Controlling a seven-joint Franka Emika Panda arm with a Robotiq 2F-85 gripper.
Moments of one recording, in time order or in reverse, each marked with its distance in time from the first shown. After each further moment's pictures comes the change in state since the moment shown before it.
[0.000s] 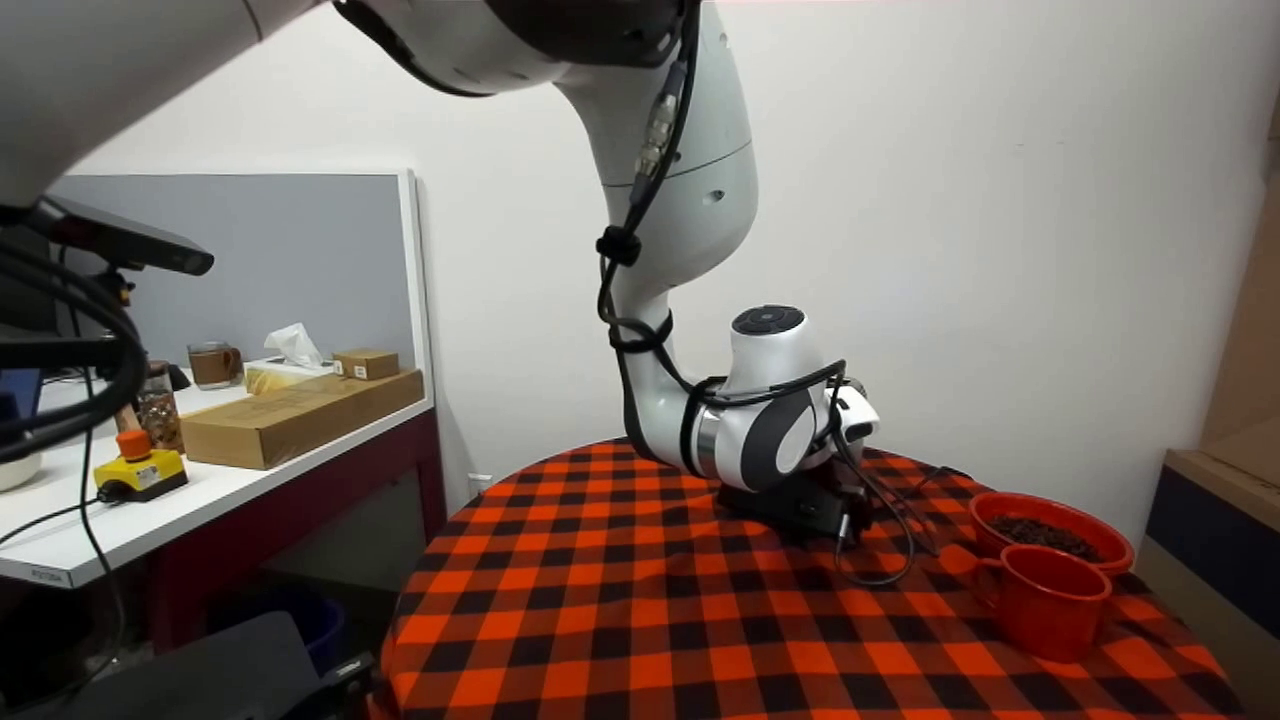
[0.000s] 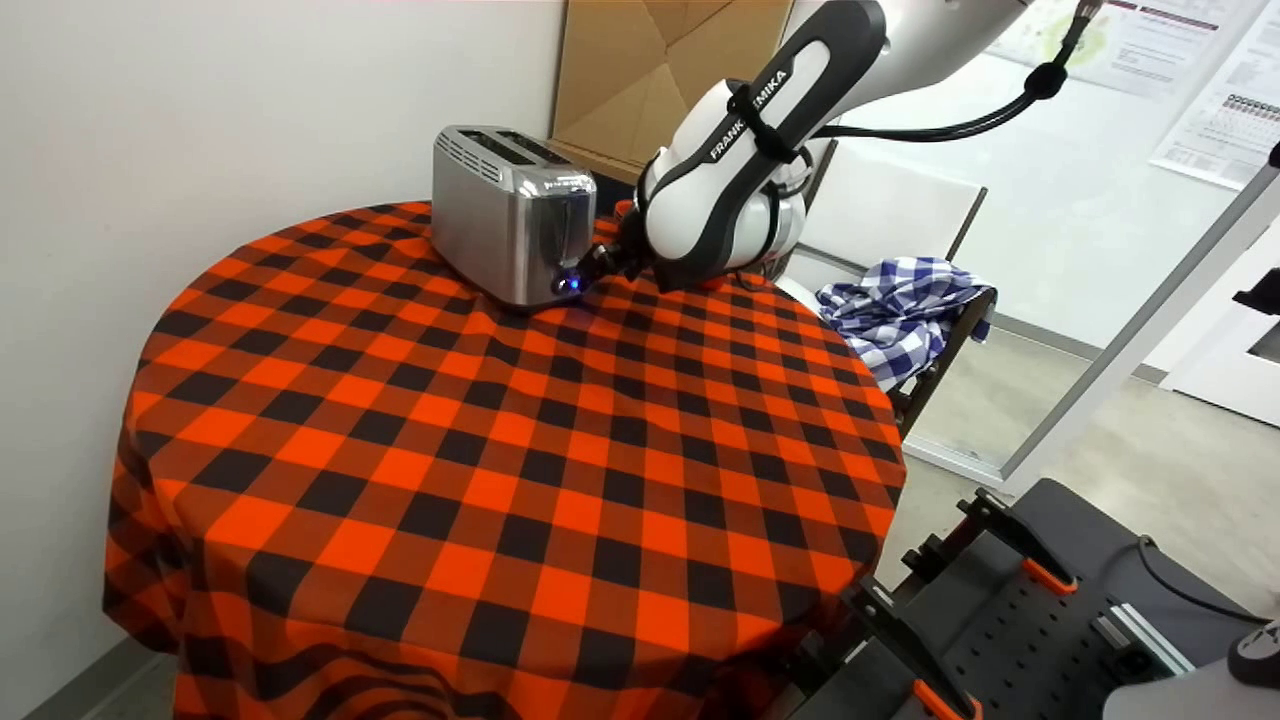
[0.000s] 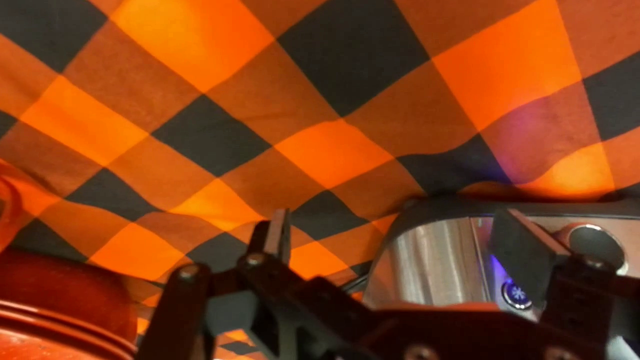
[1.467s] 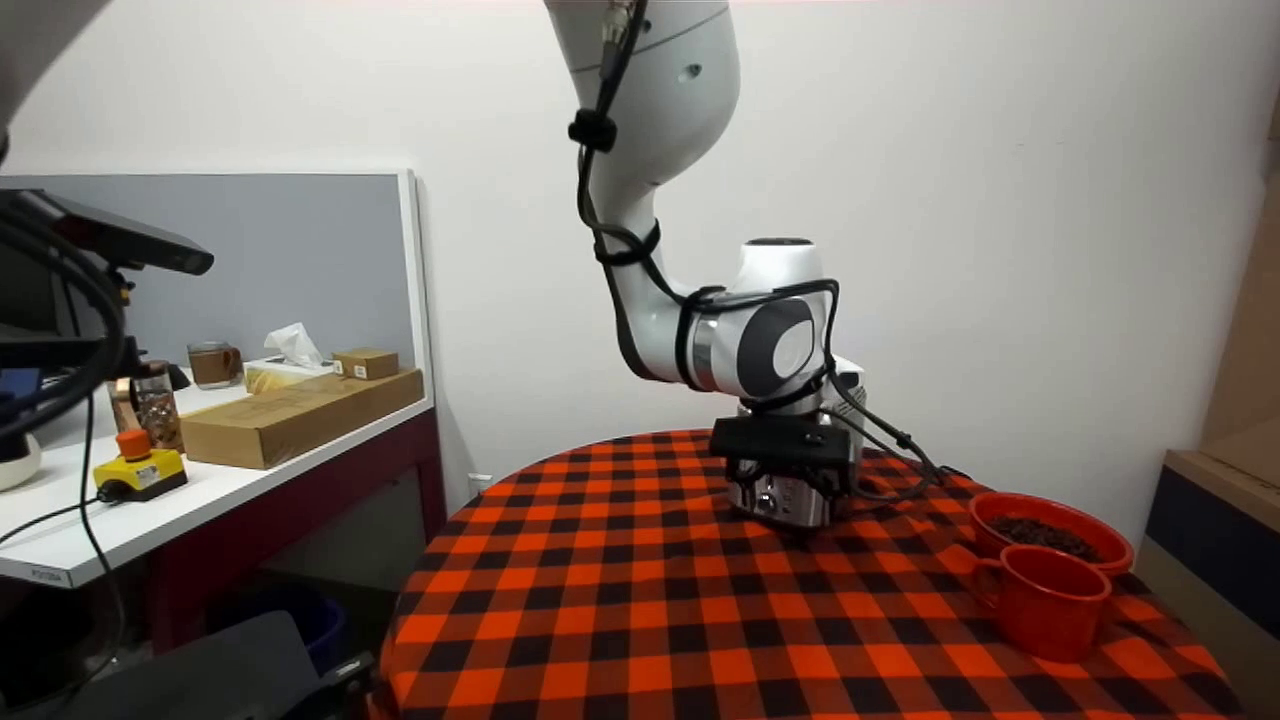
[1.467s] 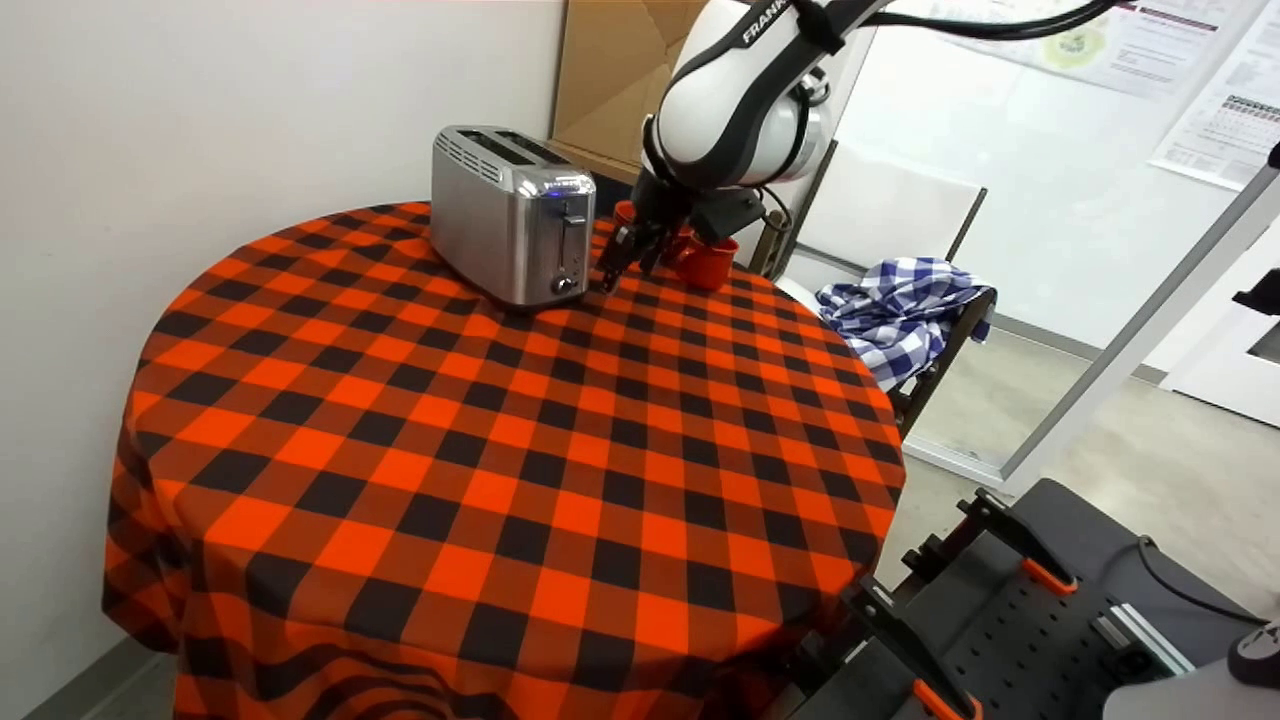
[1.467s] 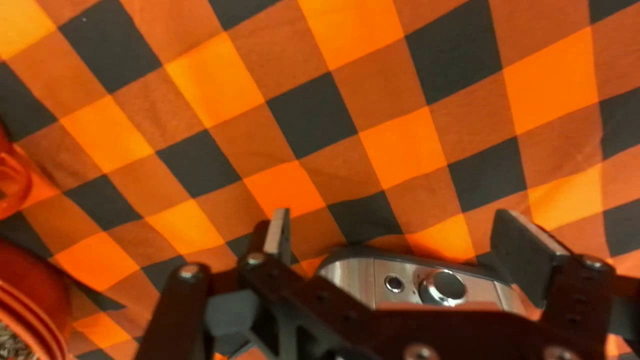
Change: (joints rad) arm -0.035 -0.212 0.066 -0.094 0.003 -0.406 -0.217
